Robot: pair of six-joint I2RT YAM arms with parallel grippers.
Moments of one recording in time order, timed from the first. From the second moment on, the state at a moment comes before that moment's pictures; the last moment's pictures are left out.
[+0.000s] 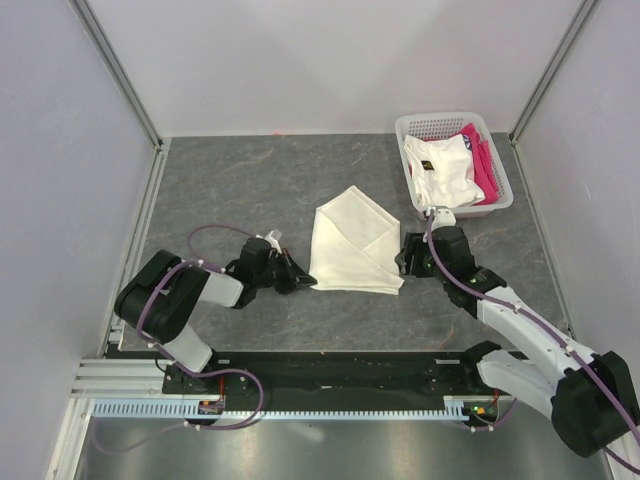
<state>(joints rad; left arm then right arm) -0.49 1.63 0.41 0.57 0.42 -0.99 0.39 1.01 0.53 -0.19 0.05 0.40</state>
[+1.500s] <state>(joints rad) -0.28 1.58 0.41 0.45 0.73 -1.03 1.31 1.88 0.92 0.19 0.86 0.00</state>
